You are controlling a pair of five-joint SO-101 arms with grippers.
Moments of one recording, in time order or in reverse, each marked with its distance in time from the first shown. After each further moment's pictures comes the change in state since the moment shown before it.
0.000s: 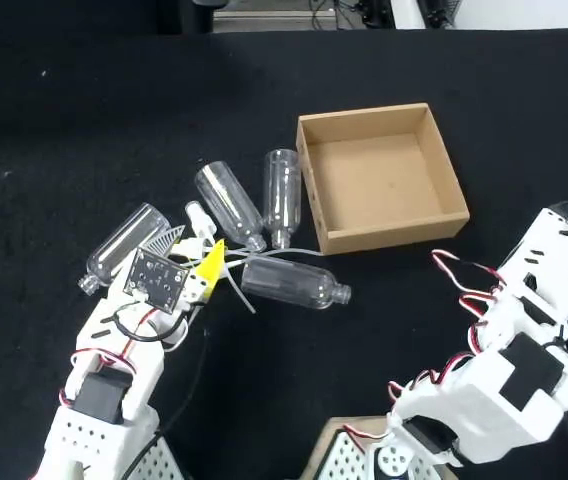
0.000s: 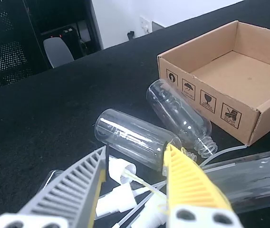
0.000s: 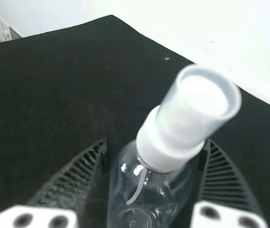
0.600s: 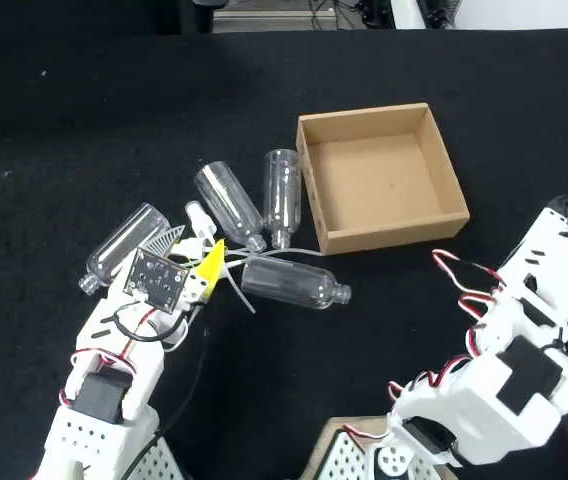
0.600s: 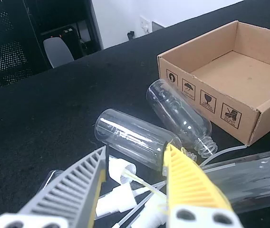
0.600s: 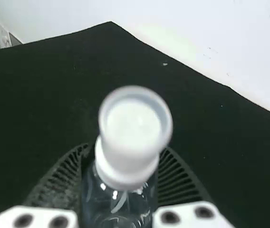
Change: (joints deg) left arm 0.0 0.0 0.0 0.0 0.0; right arm 0.0 -1.8 1.5 -0.4 0.1
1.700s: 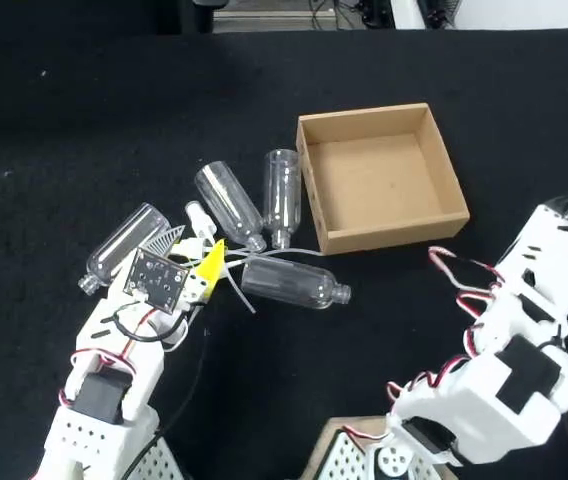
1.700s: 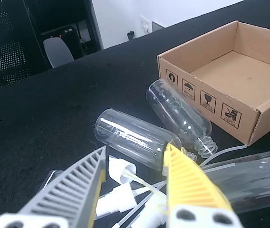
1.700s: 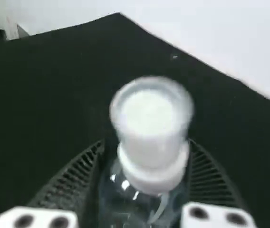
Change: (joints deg) left arm 0.0 0.0 0.0 0.0 0.0; right arm -1.0 0.9 -1.8 4.2 -0.3
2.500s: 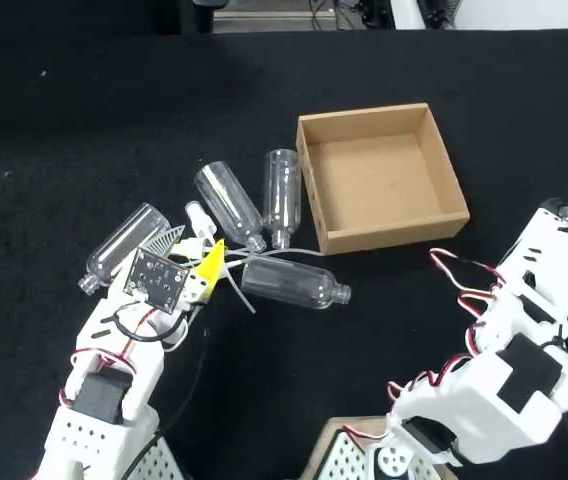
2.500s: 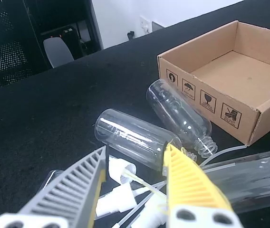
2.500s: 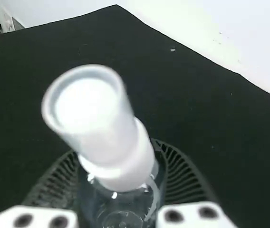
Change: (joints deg) left arm 0.0 0.0 0.0 0.0 0.0; right arm 0.3 0.5 0.0 0.2 0.2
